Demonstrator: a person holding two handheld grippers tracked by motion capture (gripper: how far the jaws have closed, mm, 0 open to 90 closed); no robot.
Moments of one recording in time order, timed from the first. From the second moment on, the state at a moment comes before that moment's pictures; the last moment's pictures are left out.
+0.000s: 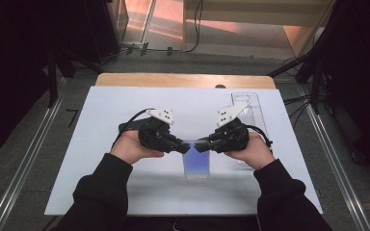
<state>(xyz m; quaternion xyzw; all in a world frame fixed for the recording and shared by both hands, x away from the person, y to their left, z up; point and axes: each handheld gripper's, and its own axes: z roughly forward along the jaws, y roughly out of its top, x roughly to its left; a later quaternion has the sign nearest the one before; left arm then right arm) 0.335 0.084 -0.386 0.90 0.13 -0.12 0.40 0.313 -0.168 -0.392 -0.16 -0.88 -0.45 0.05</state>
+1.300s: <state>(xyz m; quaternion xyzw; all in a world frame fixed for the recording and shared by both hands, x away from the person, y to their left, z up) 0.348 0.108 -0.362 0.84 0.34 -0.04 0.41 0.308 -0.164 -0.401 -0.37 -0.79 -0.48 -0.05</state>
